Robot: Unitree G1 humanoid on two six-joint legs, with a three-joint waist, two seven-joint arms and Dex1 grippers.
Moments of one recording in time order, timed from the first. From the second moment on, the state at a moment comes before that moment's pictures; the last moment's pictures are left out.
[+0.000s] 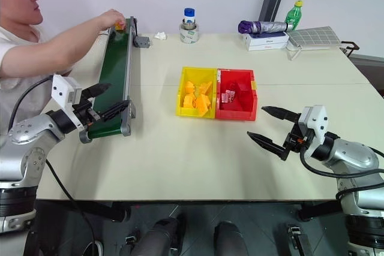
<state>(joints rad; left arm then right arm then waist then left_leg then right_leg) -0.35 0.66 0.25 -0.12 -0.48 0.38 -0.76 -0.12 -0.73 -0.32 -0.10 0.56 0.12 1.10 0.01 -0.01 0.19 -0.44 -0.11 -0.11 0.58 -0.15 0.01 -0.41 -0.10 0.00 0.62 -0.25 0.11</state>
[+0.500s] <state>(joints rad) -0.35 0.64 0.25 -0.13 -0.49 0.38 -0.75 -0.12 -0.73 -0.32 -0.10 0.56 0.12 1.11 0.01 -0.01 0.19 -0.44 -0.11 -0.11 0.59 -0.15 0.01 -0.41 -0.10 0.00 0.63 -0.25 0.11</state>
